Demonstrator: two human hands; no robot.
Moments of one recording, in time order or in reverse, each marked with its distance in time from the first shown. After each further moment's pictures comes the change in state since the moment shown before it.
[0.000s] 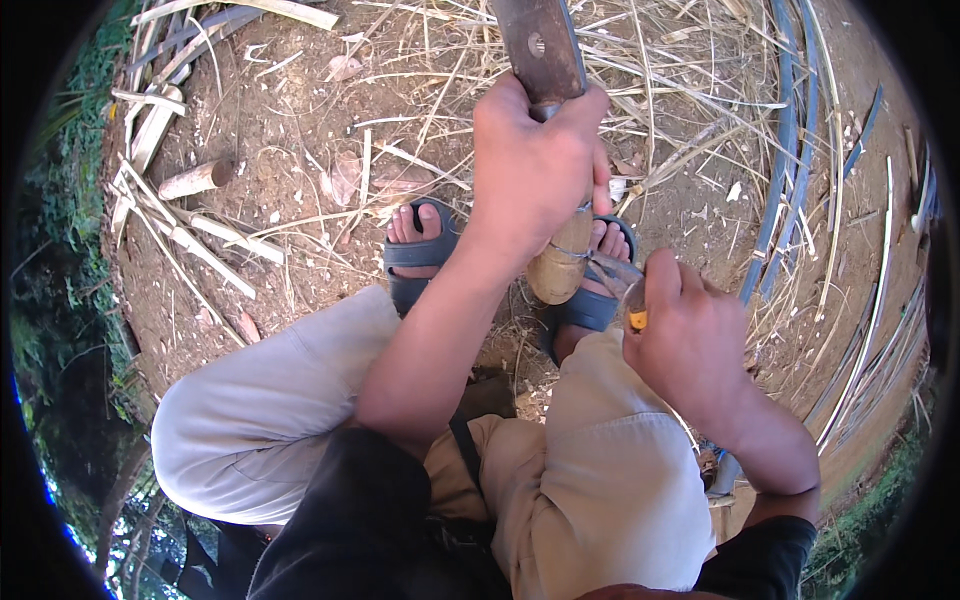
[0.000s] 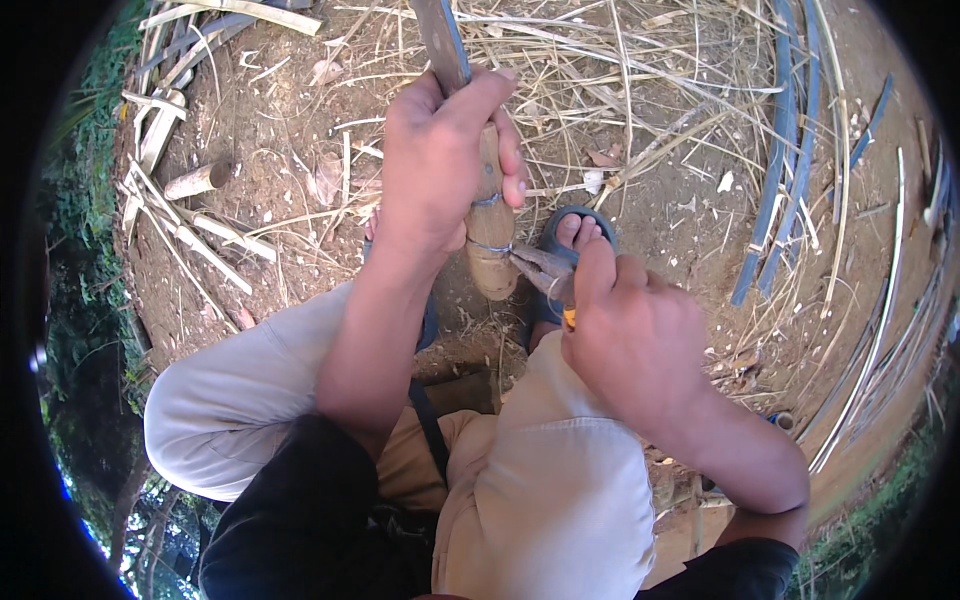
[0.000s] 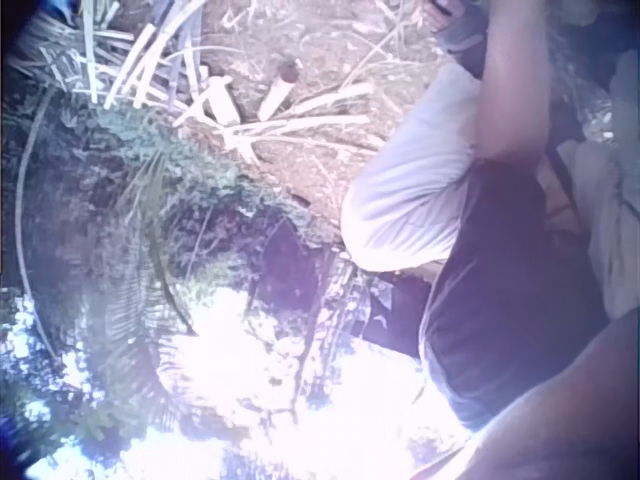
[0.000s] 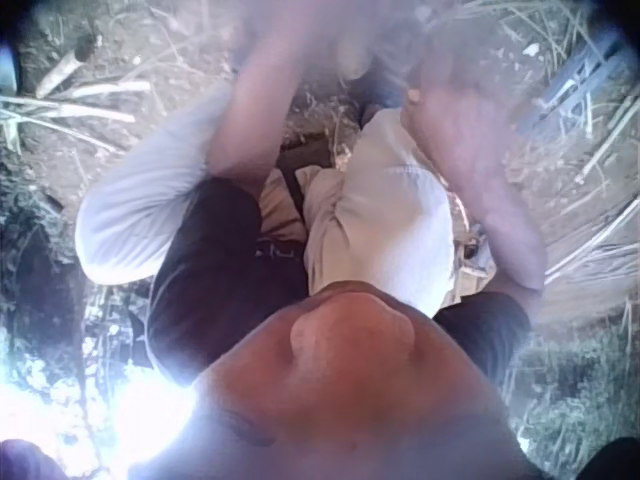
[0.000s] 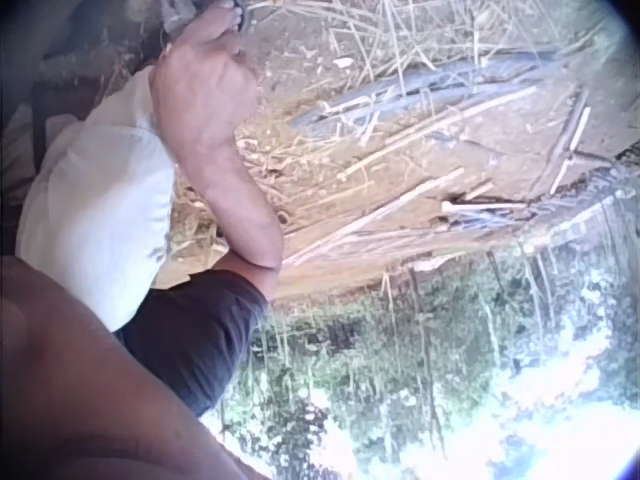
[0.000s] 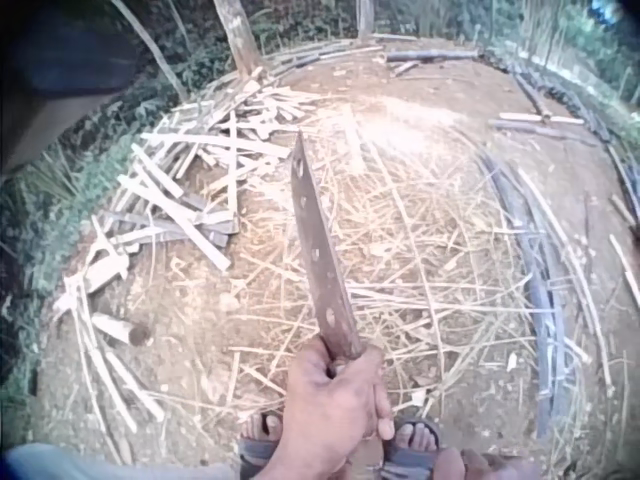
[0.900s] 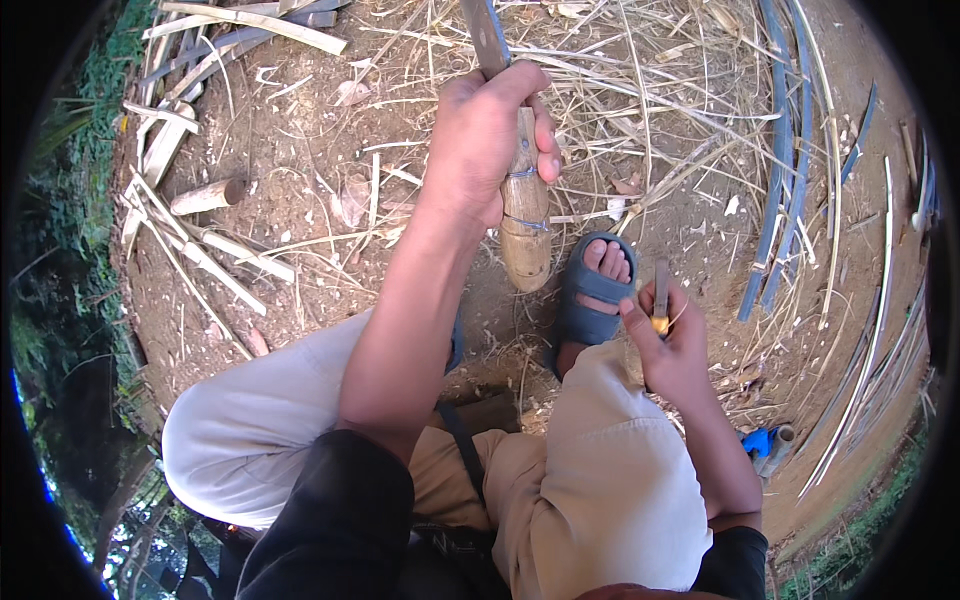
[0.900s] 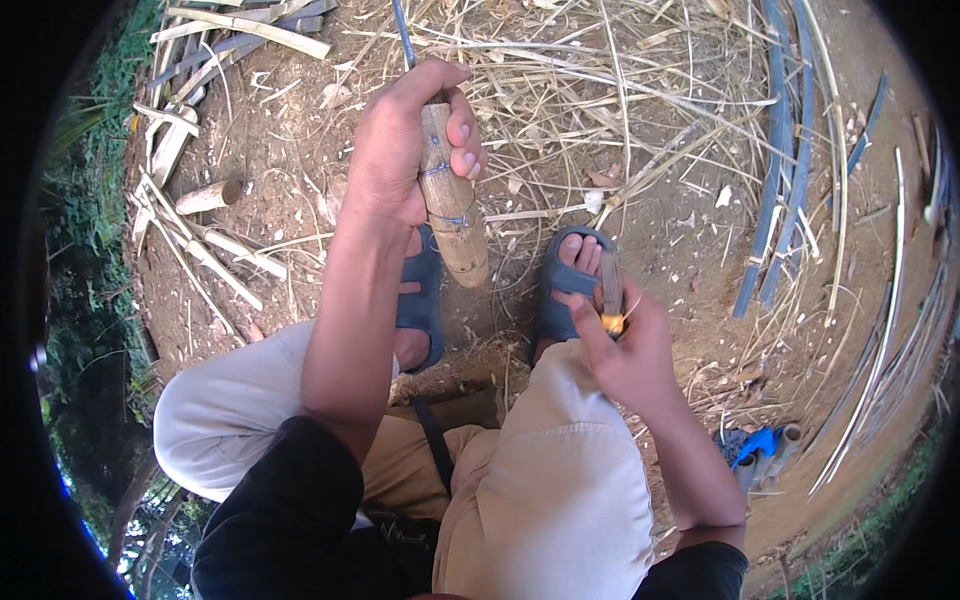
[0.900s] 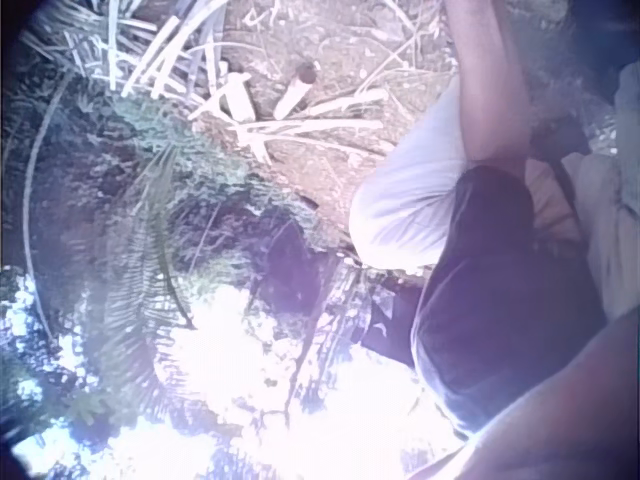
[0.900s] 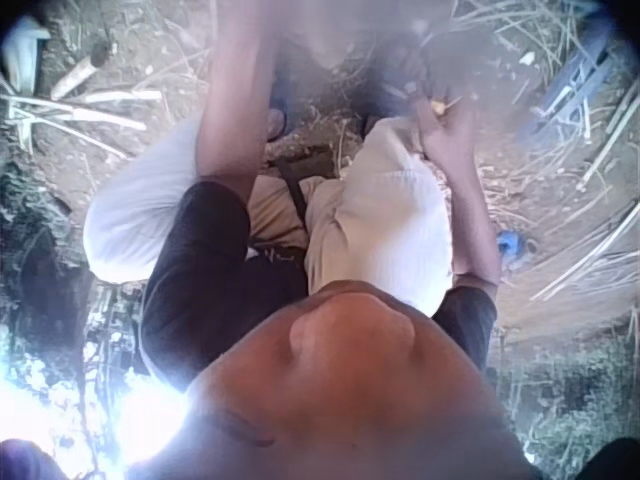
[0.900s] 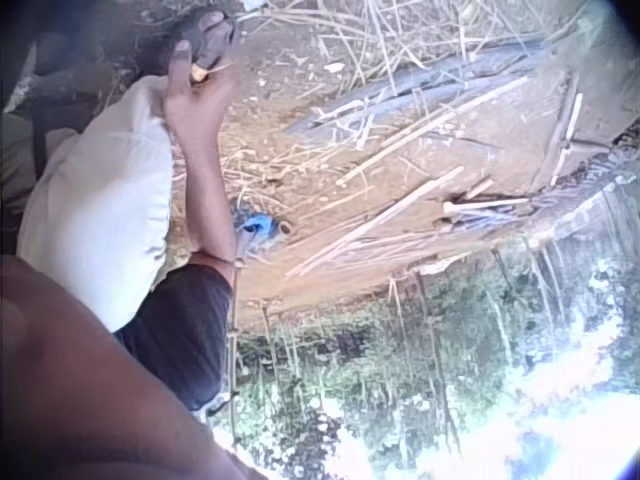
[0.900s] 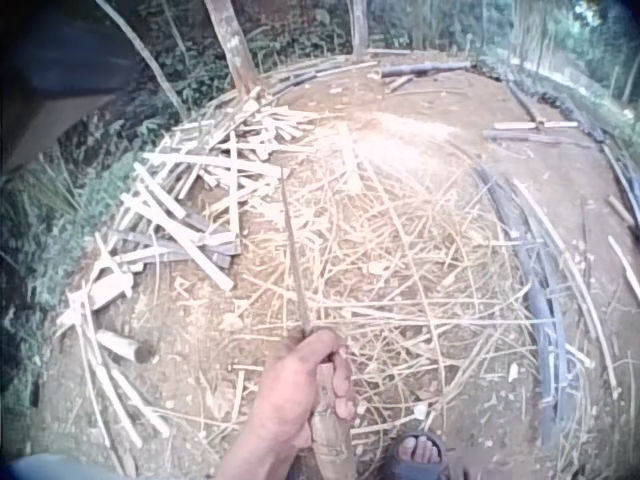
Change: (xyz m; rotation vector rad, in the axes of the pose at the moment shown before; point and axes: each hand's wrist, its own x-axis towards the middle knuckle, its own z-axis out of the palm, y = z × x) left_hand 0.030 0.020 -0.019 -0.109 -0.069 -0.103; right_hand -0.015 0.015 0.056 1.149 0.162 0.253
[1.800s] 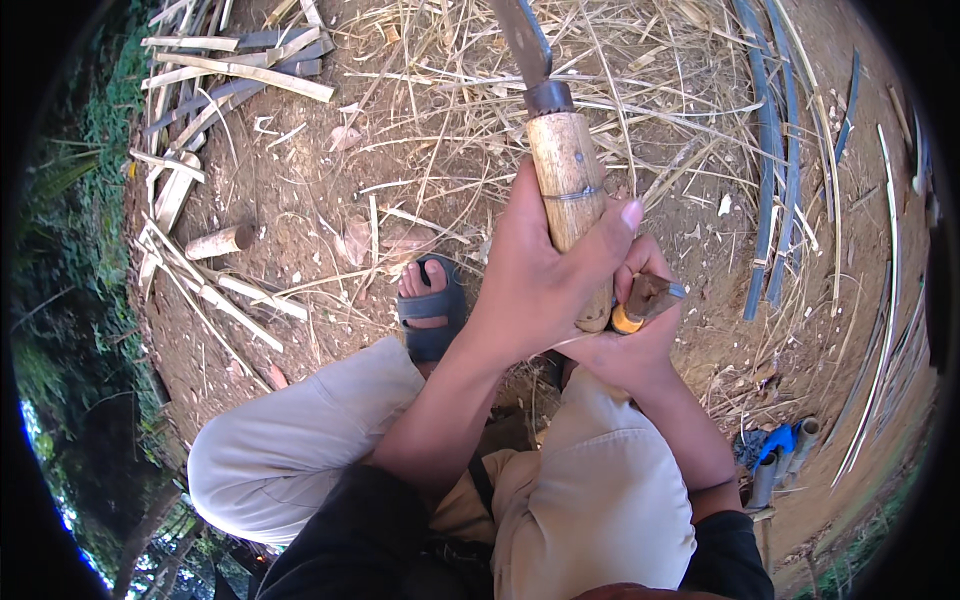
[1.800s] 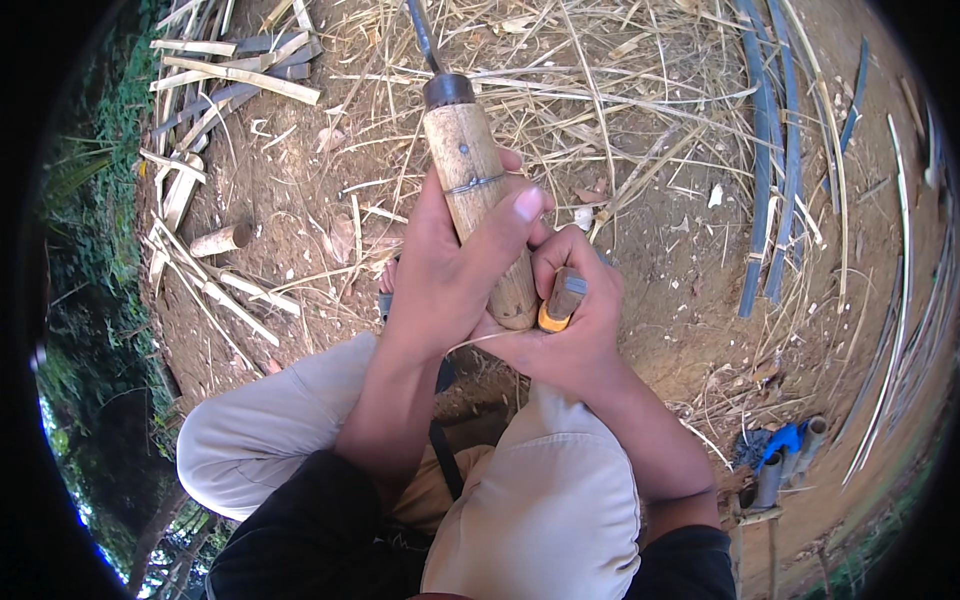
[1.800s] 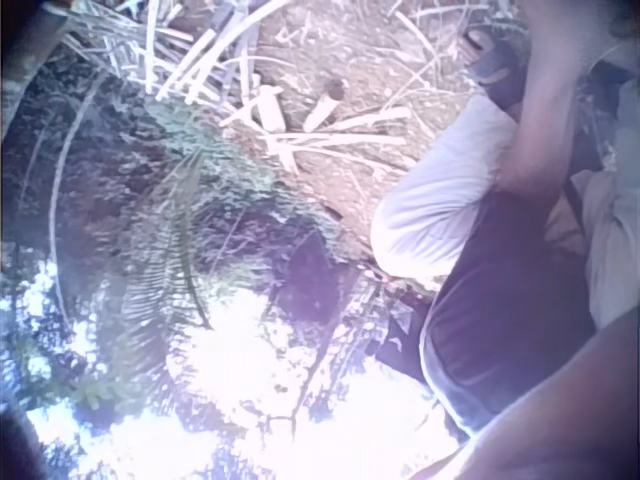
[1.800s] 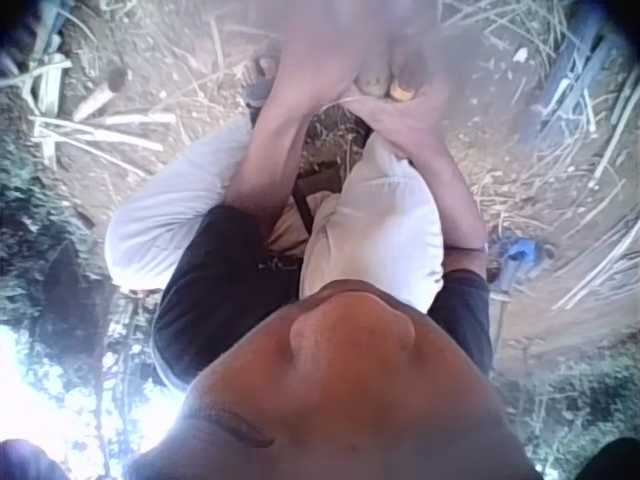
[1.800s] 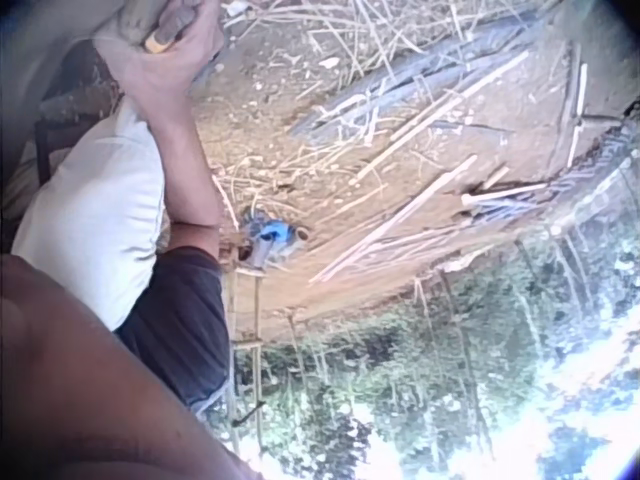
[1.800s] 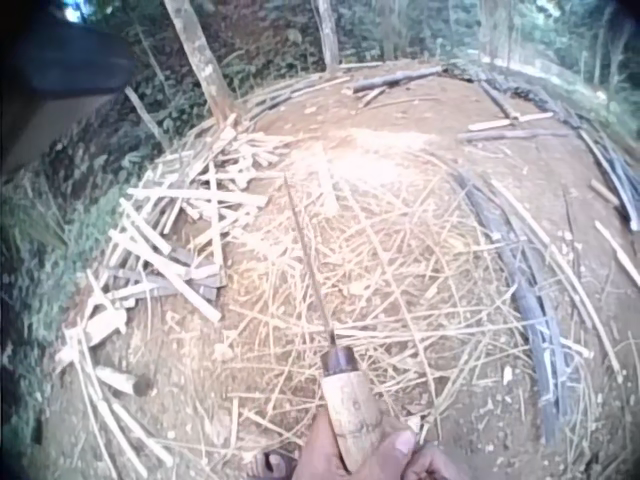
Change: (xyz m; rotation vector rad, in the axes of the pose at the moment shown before) left_hand -0.057 -0.035 0.037 0.195 -0.203 0.169; right_hand 0.041 -0.025 0.030 0.284 0.190 -0.448
